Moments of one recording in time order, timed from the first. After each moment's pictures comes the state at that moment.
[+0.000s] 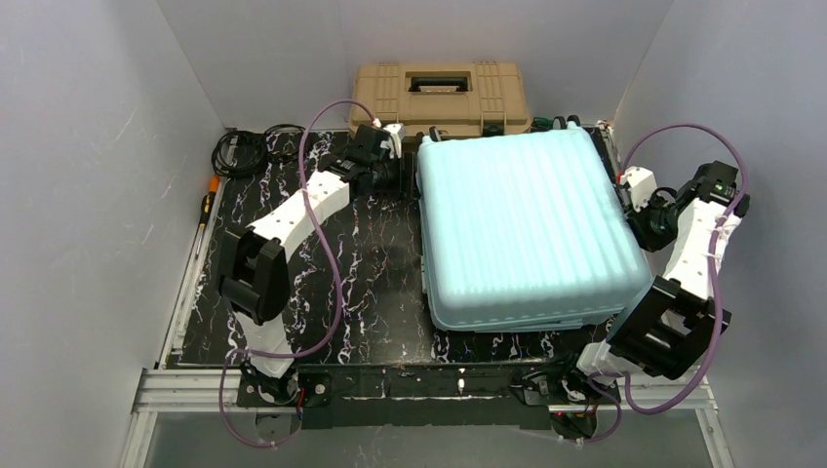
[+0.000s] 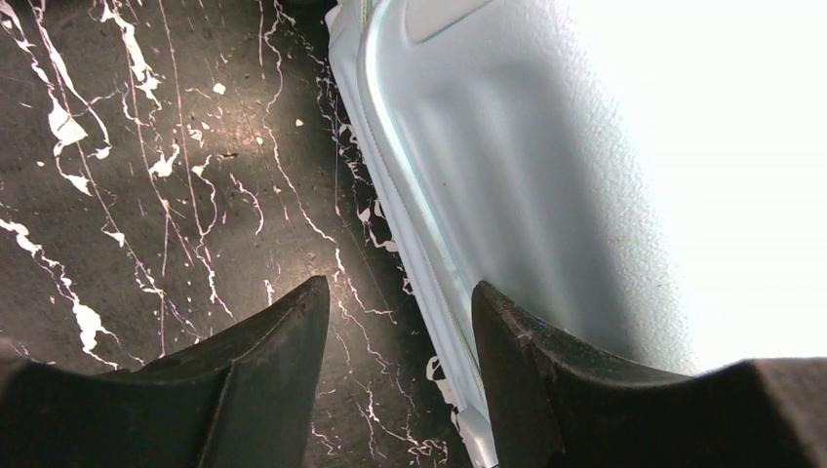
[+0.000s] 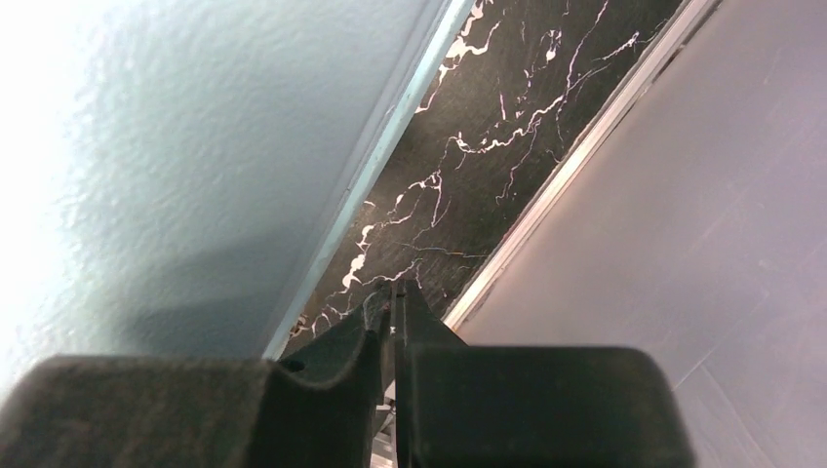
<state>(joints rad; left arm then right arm) -0.51 1.81 1.54 -0.52 0.20 -0.38 -0.54 1.43 1.34 -1.17 -0.44 -1.13</state>
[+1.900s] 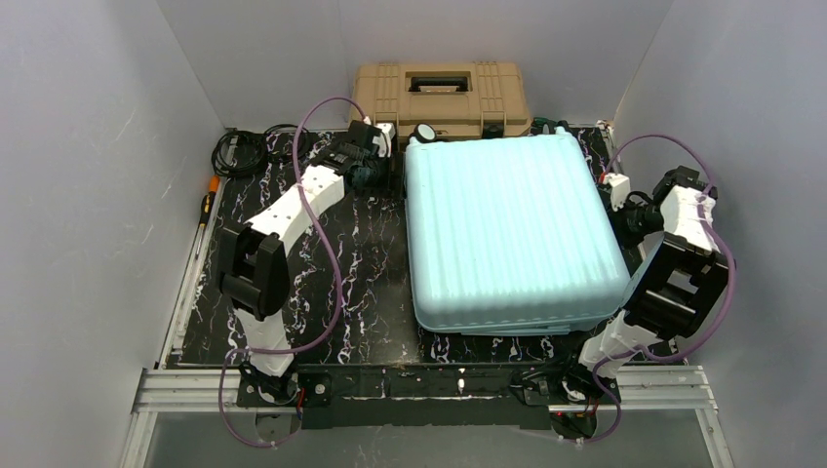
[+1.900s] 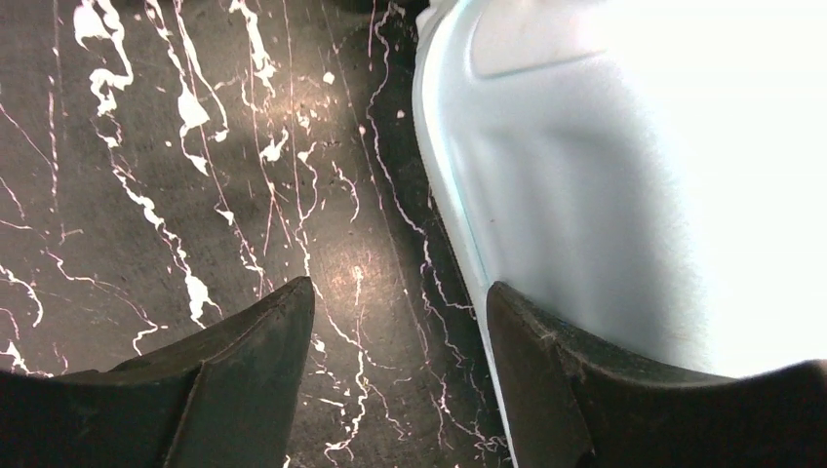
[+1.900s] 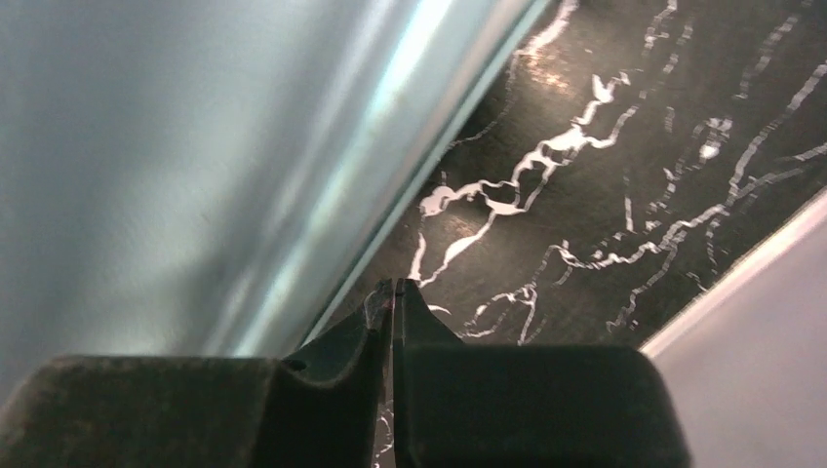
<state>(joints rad) -0.46 1.83 1.57 -0.61 0.12 -0.28 -0.48 1.67 1.33 -1.10 -0.56 -1.04</state>
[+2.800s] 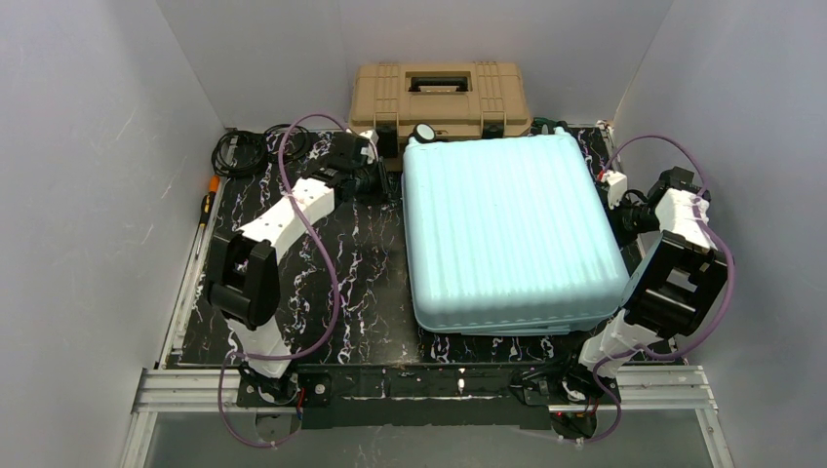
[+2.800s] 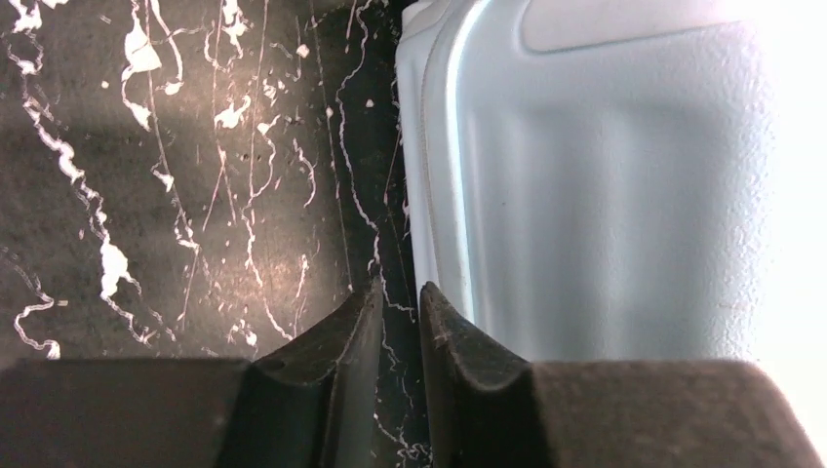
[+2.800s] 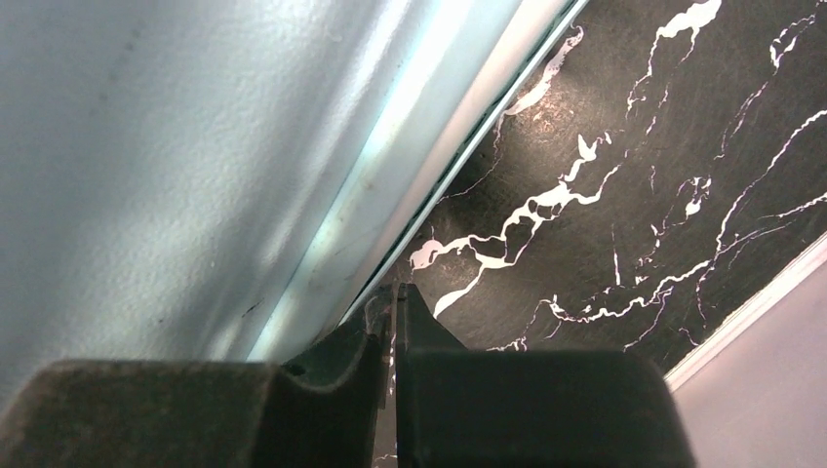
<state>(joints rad) -0.43 1.75 1.42 -0.48 0.16 -0.50 -0.45 1.67 1.26 -0.99 -0.61 -1.01</state>
